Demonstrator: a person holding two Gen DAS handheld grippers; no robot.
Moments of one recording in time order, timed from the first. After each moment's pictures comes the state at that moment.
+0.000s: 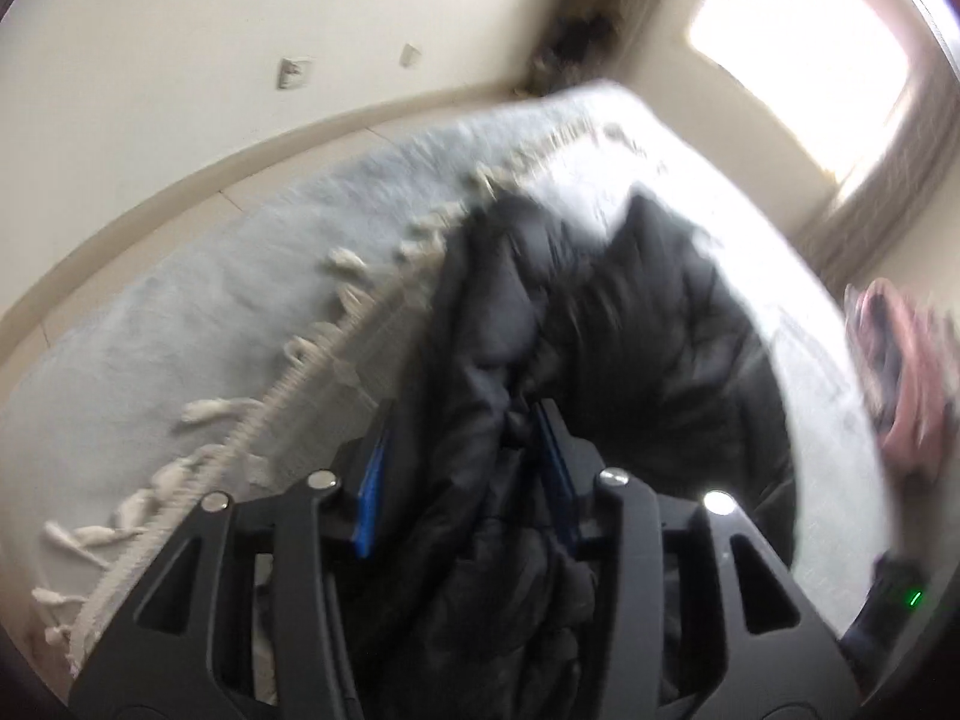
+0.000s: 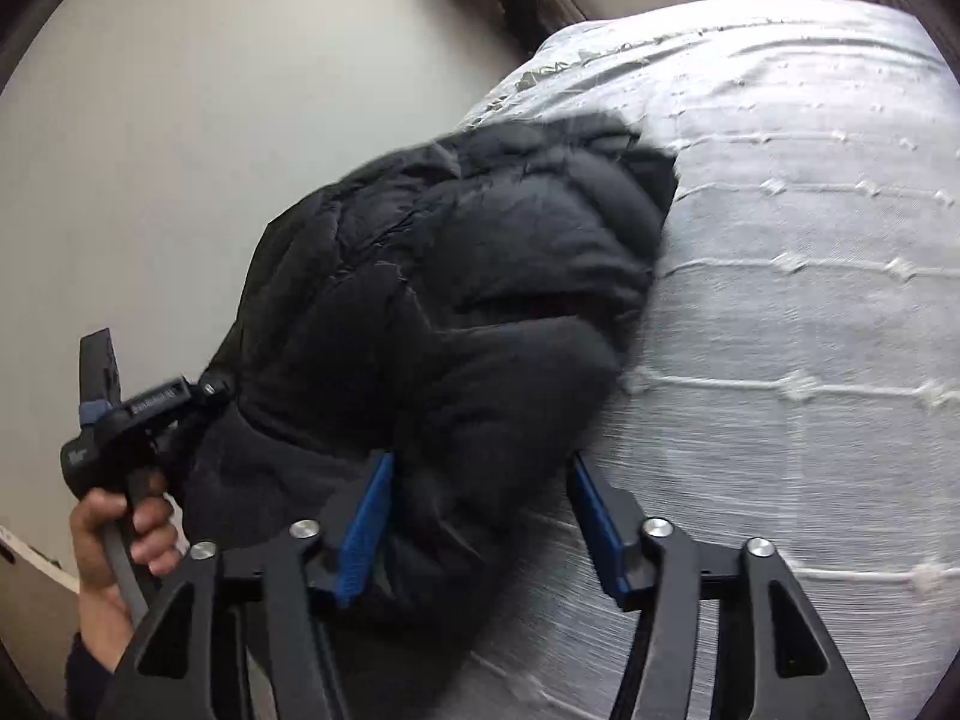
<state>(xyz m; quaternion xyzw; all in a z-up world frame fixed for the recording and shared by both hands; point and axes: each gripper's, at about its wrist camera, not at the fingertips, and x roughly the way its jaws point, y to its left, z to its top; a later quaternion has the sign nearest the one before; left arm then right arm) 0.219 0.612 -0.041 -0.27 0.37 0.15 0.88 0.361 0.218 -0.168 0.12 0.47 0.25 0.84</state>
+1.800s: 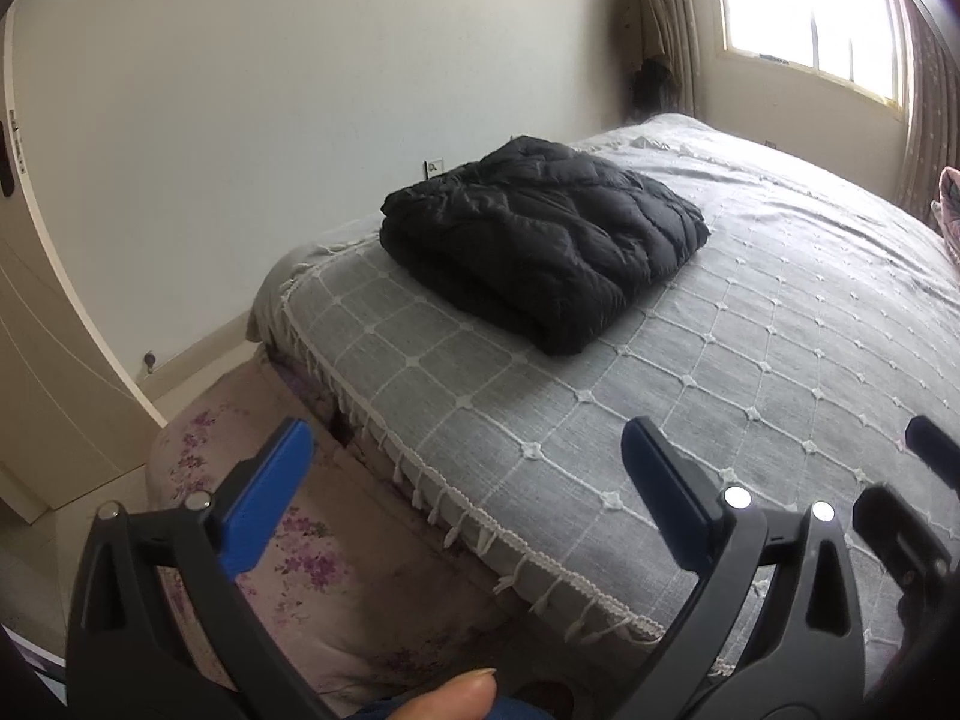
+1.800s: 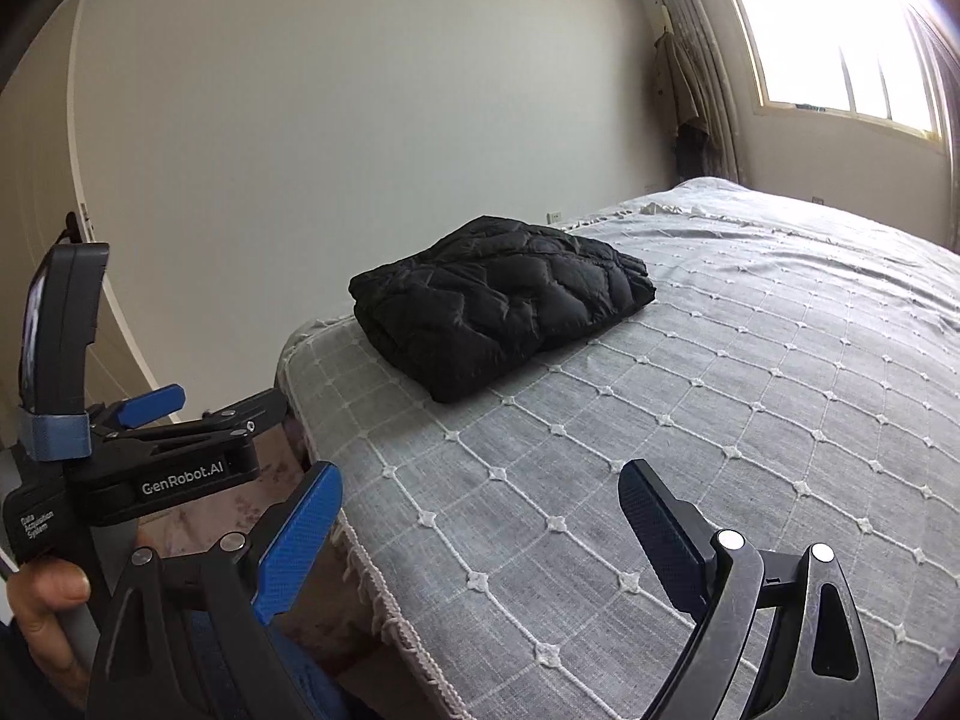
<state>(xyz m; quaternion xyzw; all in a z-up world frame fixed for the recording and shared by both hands) -0.052 0.228 -0.002 -0.07 0.33 0.36 0.87 0.119 0.083 -0.045 -0.07 0.32 0.39 0.86</state>
